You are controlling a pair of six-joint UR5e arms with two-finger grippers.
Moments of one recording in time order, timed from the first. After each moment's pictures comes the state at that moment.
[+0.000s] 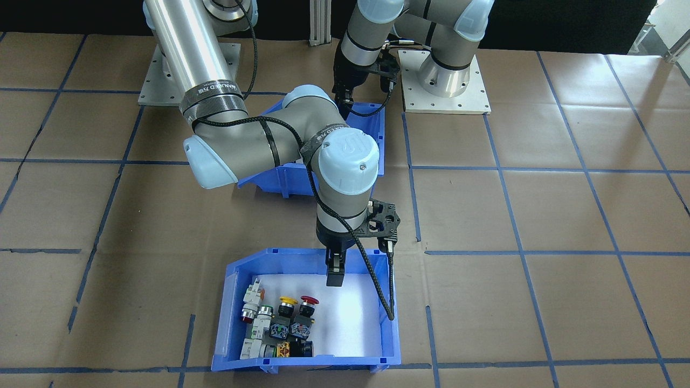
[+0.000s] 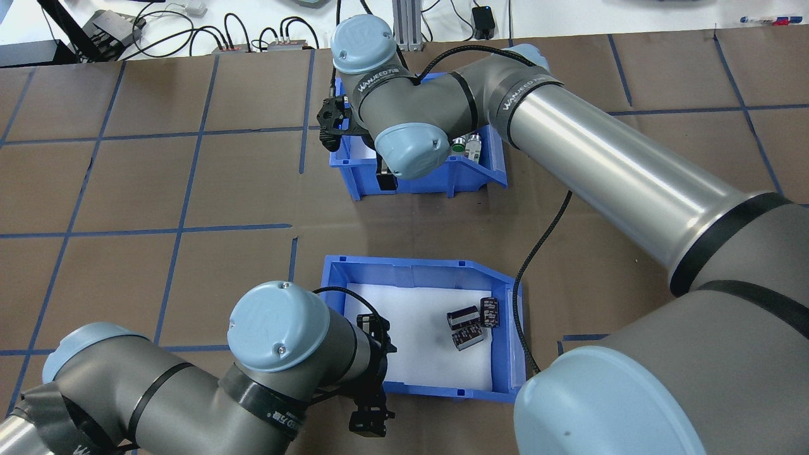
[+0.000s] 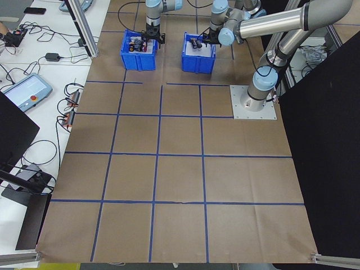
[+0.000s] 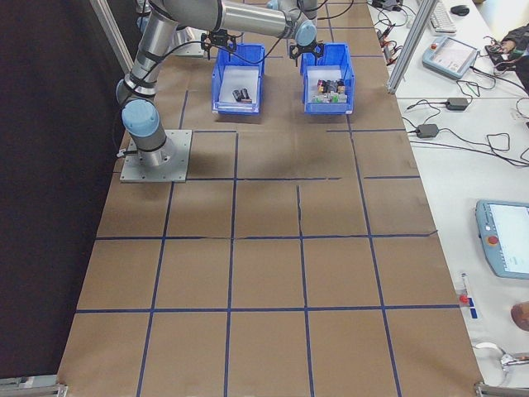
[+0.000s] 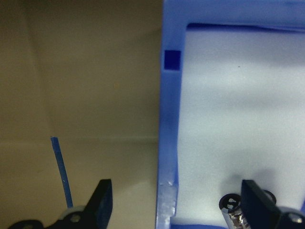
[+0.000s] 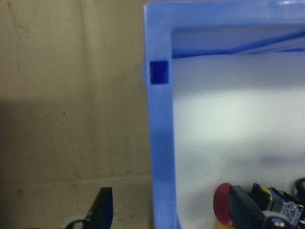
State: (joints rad) left arm -2.03 -1.38 -2.32 -0.98 1.34 -2.00; right arm 2.01 -0.96 1.34 -2.03 -1.65 -1.09
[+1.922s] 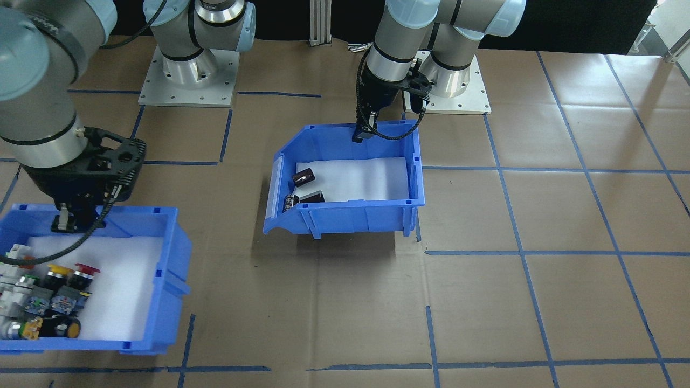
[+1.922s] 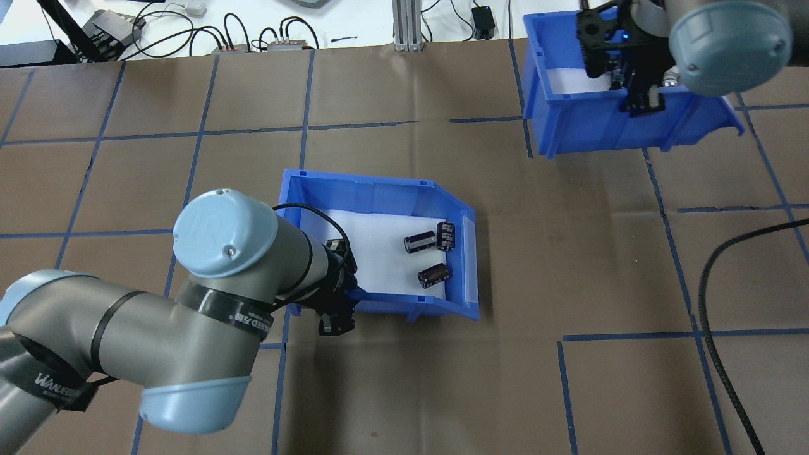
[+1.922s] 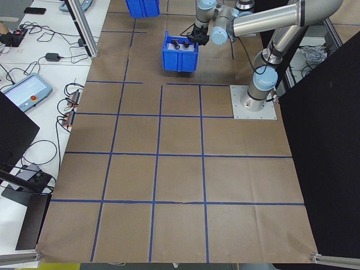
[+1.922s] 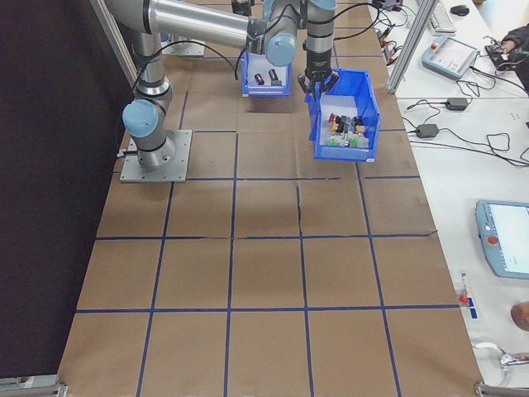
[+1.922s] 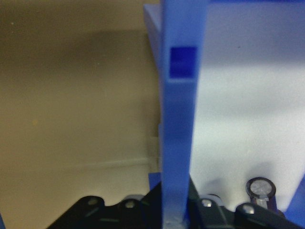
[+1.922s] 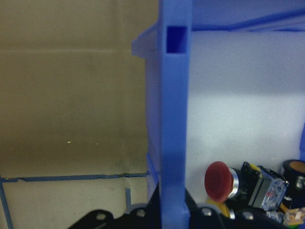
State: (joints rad) left arm -1.83 -1.43 -2.16 -0.96 1.39 -1.78; right arm 1.44 -1.41 1.59 -1.86 -1.70 -1.70
